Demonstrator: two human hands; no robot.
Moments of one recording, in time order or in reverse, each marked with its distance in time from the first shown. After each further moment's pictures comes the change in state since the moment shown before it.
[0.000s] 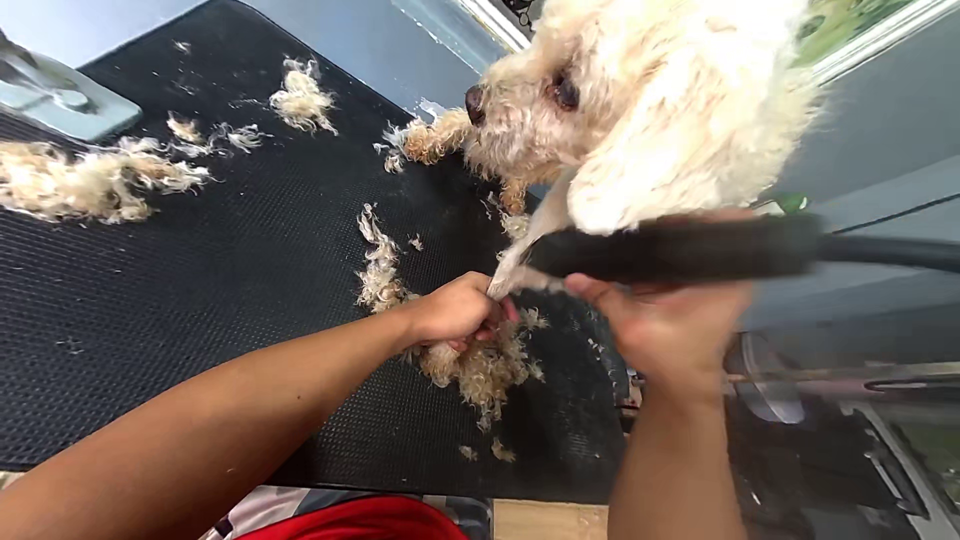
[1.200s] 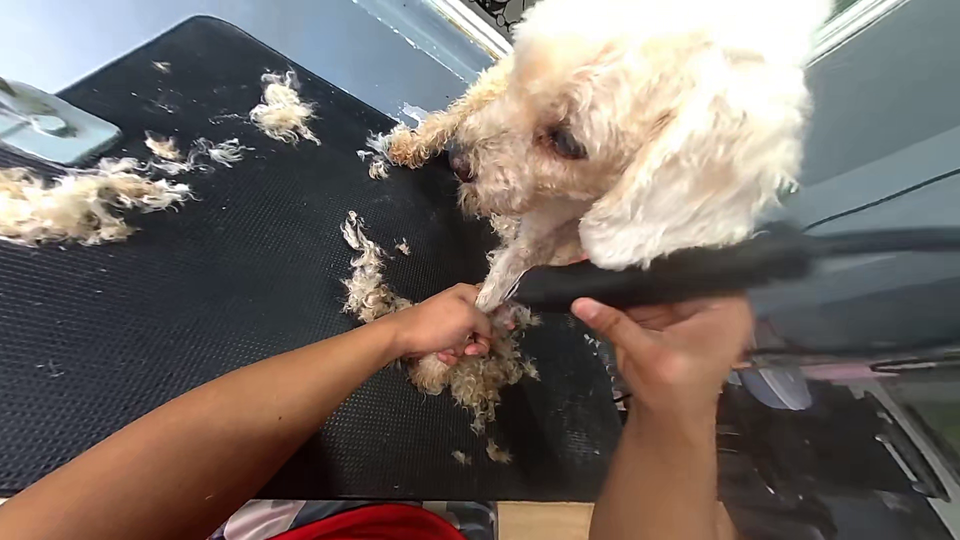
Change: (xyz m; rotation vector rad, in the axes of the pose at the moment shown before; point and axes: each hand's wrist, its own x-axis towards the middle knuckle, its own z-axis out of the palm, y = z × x) left_hand -0.007 -0.001 0.007 -0.184 -0.142 -0.014; right_hand -0.030 -0.013 -0.007 0.152 0.169 0.184
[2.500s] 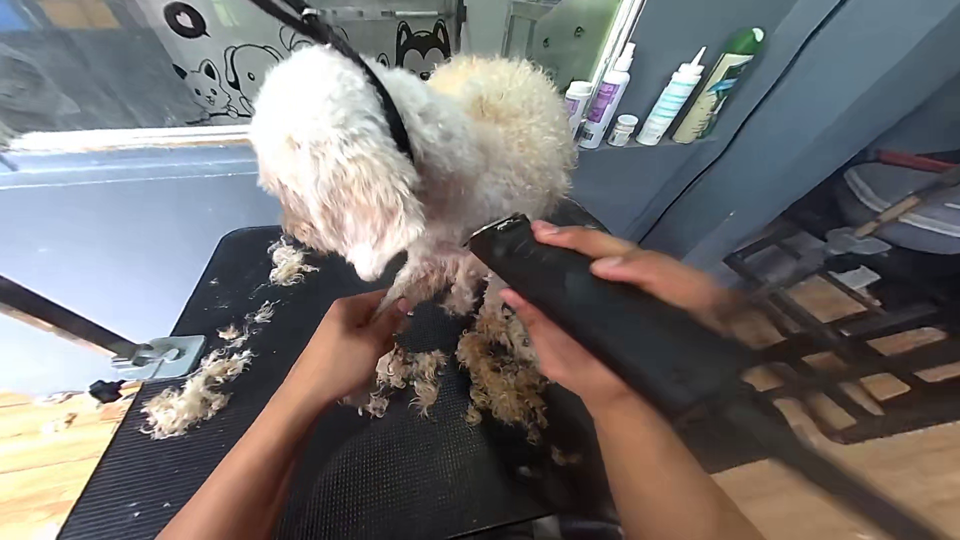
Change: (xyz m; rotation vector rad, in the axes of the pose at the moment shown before) left_hand -0.086 0.091 -0.008 0.818 0.627 0.054; right_hand -0.006 0.007 0.036 -0.039 0.359 -0.658
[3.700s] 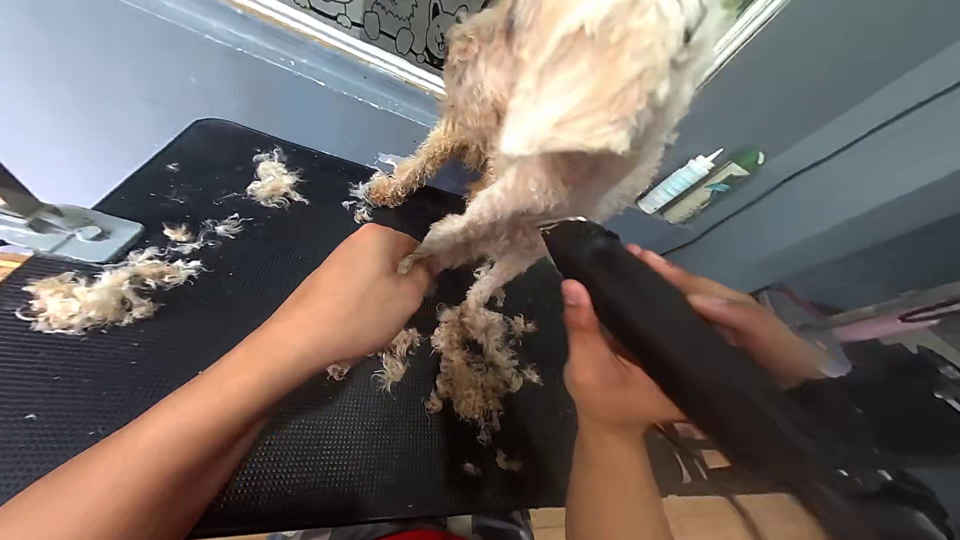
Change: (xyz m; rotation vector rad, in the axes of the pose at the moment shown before) left_hand -0.008 0.040 -0.002 0.129 0.068 0.012; right_hand 0.003 -0.002 -0.009 -0.282 0.023 -0.046
